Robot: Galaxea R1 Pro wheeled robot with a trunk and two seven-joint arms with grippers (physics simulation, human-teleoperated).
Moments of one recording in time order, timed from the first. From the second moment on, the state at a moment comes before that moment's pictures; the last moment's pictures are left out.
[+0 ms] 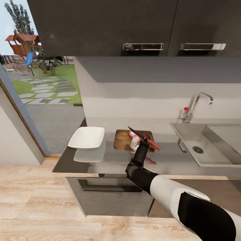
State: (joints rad) left arm -0.30 -0.09 -0.31 0.07 0.42 -0.49 0.33; right arm -1.03 0.17 1.23 -0.38 -0.13 0.75 -1.08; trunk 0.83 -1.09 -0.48
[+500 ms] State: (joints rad) left arm -0.30 -0.09 -0.31 0.07 0.42 -0.49 0.33; right arm -1.03 0.17 1.23 -0.38 -0.13 0.75 -1.08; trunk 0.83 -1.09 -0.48
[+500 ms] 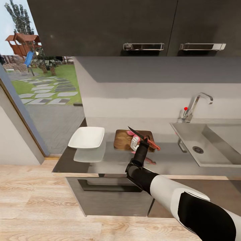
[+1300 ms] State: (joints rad) left arm -0.30 -0.09 -0.31 0.07 0.42 -0.49 0.33; right arm -1.03 0.17 1.23 -0.38 -0.13 0.75 -1.08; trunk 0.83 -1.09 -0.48
